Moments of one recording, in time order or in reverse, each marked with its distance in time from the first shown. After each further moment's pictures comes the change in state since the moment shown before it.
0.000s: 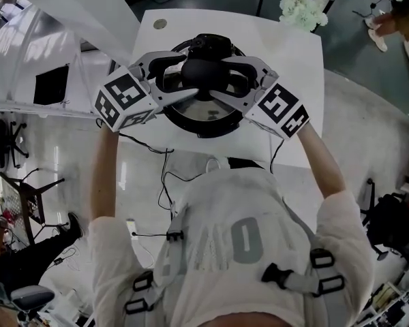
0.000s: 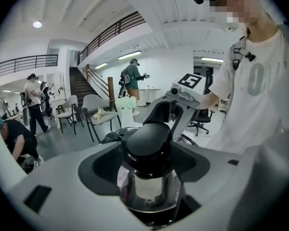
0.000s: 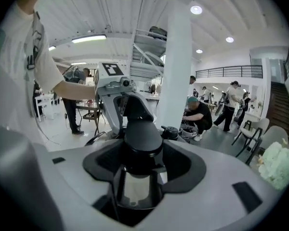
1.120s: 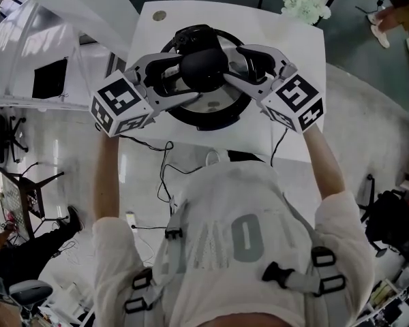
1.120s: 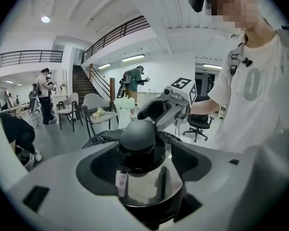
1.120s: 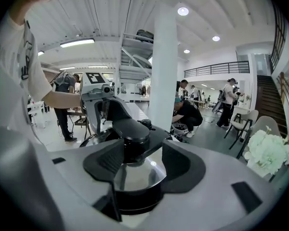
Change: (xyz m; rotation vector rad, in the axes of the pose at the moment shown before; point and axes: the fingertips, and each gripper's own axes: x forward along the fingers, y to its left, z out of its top) left arm -0.006 -0.018 -0.008 -0.067 -0.045 -0.013; right arm -0.022 -0.026 -0.010 0.099 -0.024 -0.095
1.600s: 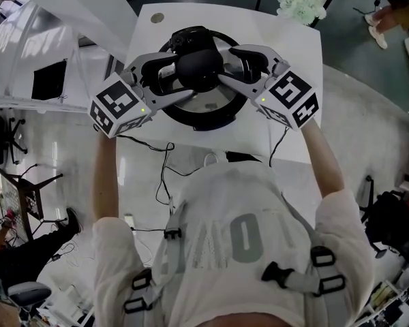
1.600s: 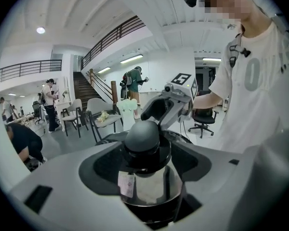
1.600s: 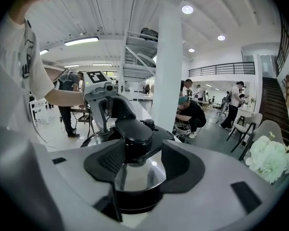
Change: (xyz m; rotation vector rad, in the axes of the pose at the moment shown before) left arm -0.003 0.006 0.000 0.060 -0.005 0.062; right arm 0.002 0.005 0.002 -0.036 0.015 0.040
